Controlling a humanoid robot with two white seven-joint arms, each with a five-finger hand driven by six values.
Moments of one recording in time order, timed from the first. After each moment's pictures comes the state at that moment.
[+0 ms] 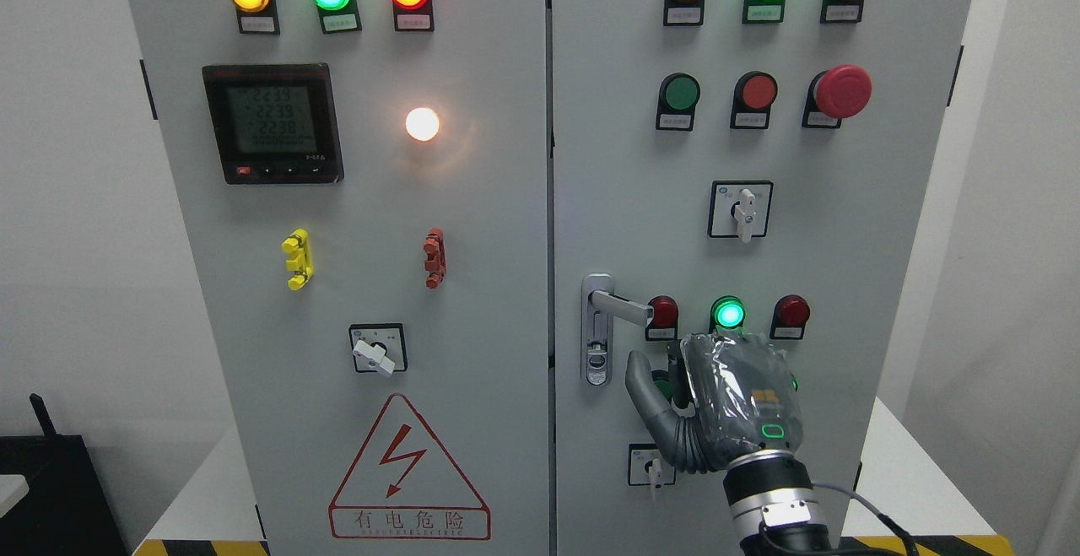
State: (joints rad) left arm 0.00 -0.05 0.00 0.05 0.11 -0.05 -0.06; right arm -0.38 0.15 0.14 -1.93 1.36 0.07 0.10
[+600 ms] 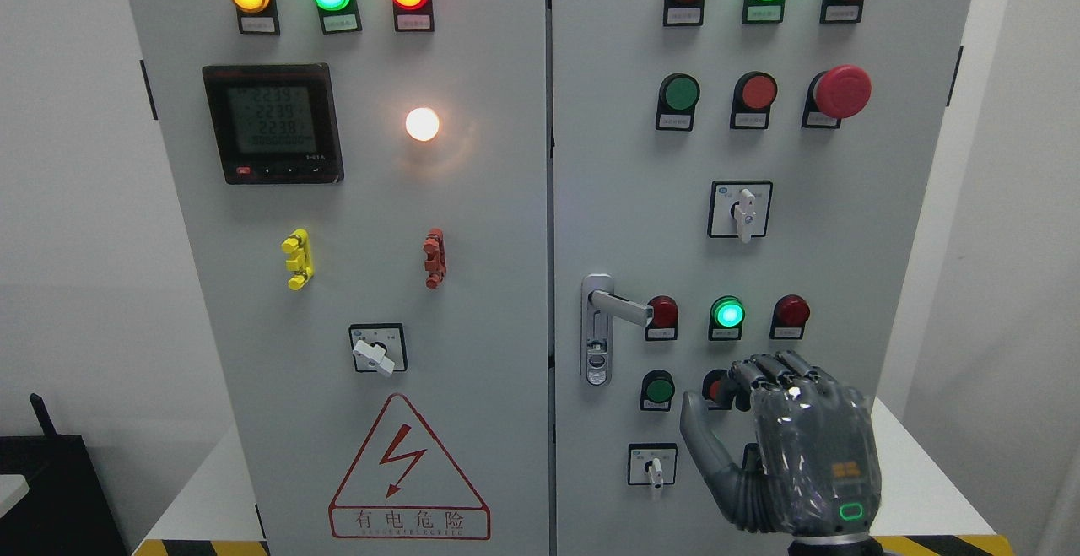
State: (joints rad) left arm 0.00 -0.05 0.00 0.05 0.11 -0.05 -0.06; right arm -0.24 0.13 -0.03 -1.98 1.34 -0.18 -0.12
